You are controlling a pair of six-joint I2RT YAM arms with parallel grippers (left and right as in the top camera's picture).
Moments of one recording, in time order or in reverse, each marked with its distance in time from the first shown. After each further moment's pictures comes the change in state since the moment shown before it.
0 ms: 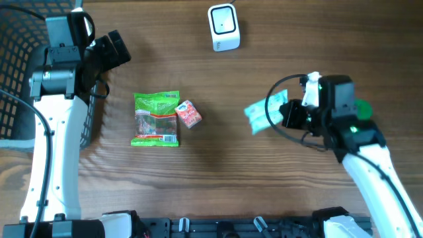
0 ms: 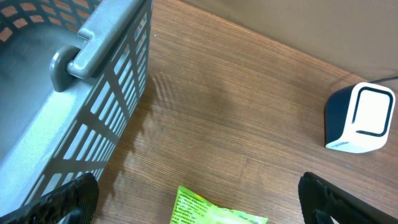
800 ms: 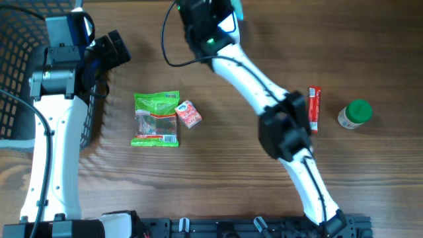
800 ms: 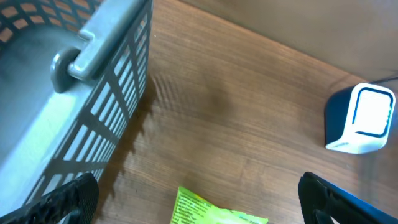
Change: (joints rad) left arm 0.000 0.000 0.000 -0.002 0.000 0.000; right arm 0.452 1.338 1.370 0.594 1.301 -1.114
